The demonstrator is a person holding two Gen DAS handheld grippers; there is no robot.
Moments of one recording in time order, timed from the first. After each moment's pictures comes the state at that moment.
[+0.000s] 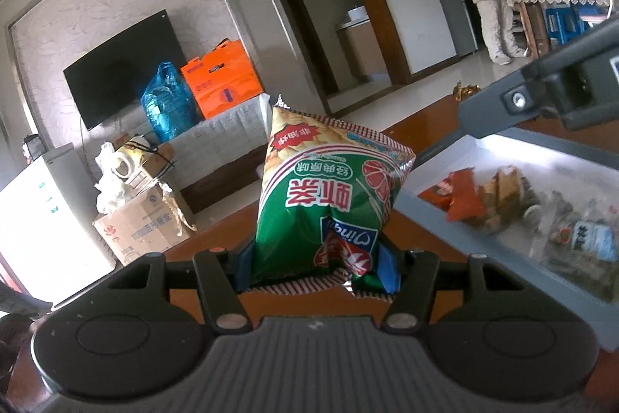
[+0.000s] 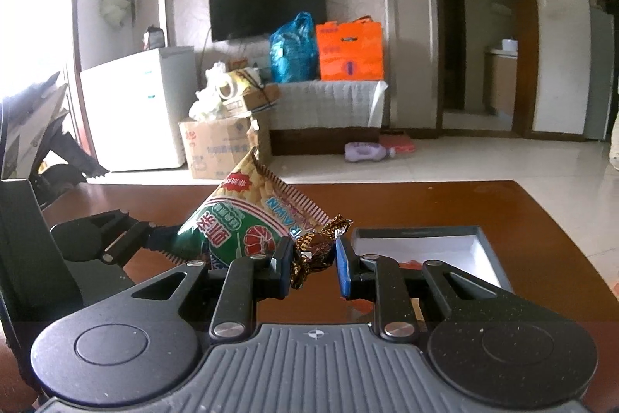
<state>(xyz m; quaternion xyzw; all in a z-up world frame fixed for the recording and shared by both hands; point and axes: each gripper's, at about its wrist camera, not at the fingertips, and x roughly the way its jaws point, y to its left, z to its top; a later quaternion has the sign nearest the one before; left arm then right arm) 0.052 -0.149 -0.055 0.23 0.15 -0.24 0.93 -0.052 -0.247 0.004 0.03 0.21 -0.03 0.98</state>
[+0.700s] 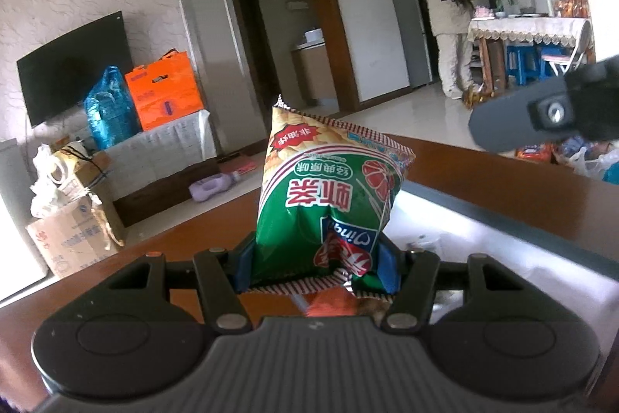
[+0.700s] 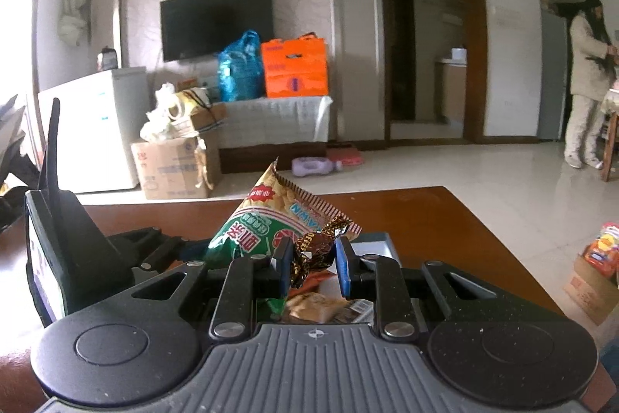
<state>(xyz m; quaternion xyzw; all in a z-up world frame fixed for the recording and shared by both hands) 0.064 -0.273 -0.060 0.17 0.15 -0.33 0.92 -0.082 -0.308 0.001 0.04 0.19 -0.11 0.97</state>
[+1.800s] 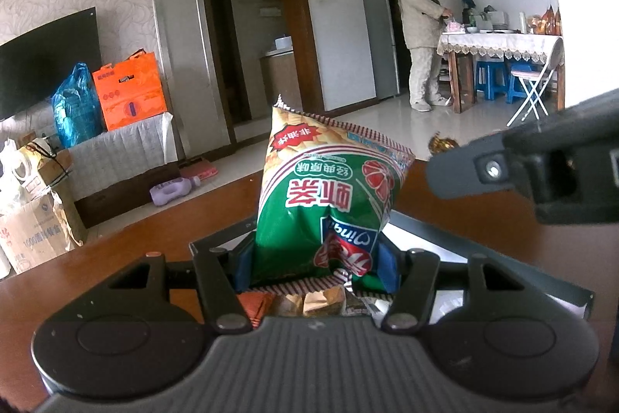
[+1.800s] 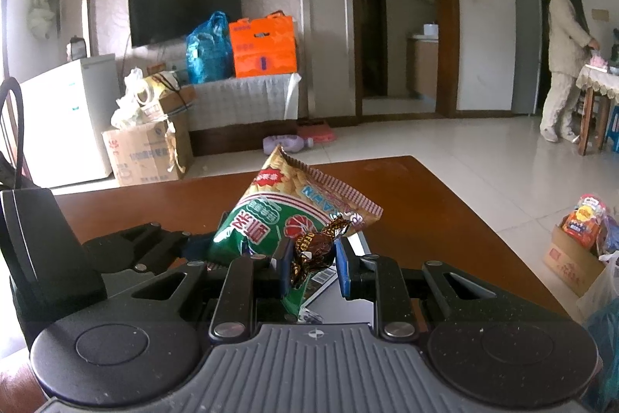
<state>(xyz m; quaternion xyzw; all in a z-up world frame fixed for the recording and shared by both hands) 0.055 -0.297 -0.076 0.14 0.15 -0.38 0.90 -0.062 -0.312 -0.015 0.06 0.23 -0.15 0.96</state>
